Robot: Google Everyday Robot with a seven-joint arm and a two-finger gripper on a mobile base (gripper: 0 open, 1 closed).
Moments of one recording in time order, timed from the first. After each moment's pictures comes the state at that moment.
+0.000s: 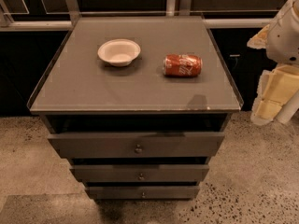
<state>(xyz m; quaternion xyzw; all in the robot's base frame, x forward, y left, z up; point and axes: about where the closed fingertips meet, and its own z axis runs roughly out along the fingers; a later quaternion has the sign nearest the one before) 0.438 -0.217 0.976 -0.60 0.78 -0.03 0.16</state>
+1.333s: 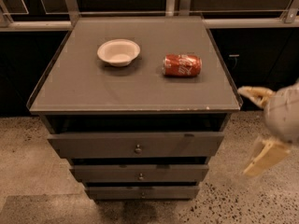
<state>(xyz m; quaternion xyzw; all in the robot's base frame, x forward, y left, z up) 0.396 -0.206 0.885 -0.61 0.73 0.03 0.29</state>
